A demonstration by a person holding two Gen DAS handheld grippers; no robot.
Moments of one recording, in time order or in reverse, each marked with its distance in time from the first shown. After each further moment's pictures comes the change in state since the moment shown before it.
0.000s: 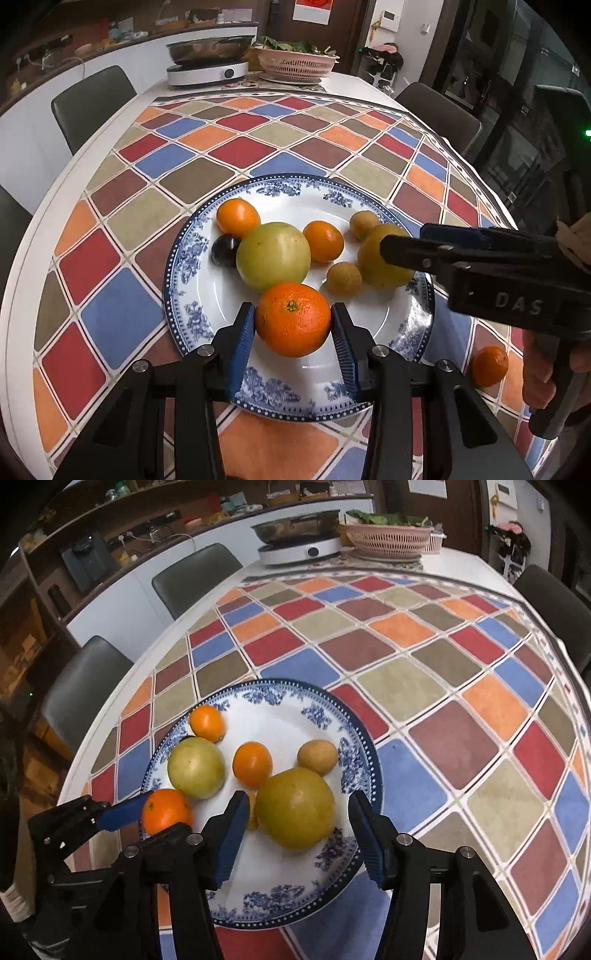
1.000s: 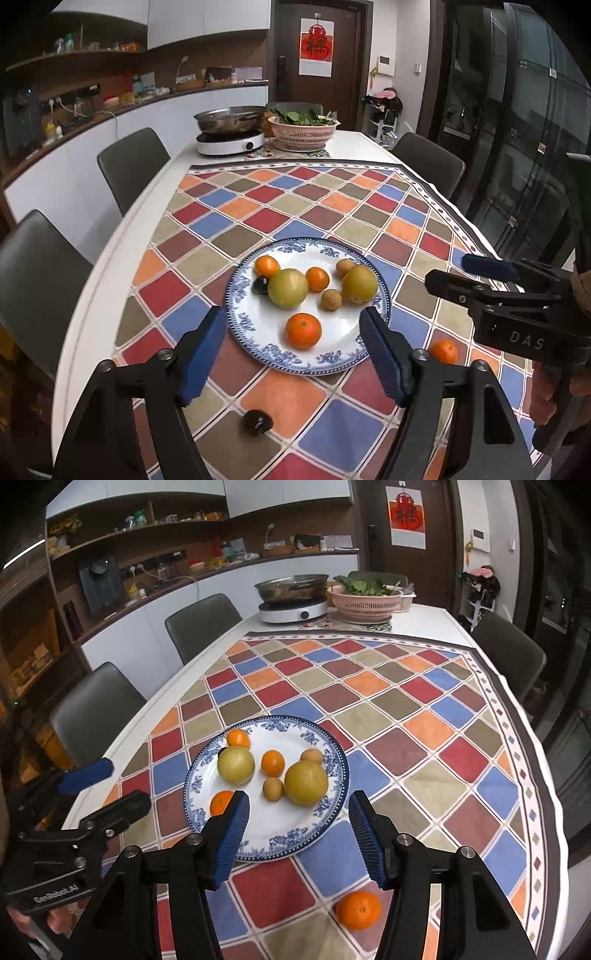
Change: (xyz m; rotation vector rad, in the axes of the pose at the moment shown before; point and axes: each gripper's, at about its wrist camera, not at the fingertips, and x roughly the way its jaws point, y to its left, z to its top) left arm -0.134 -0.023 -0.020 0.043 -0.218 0.106; right arm -0.123 0.029 -0.045 -0.017 -0.203 -0.096
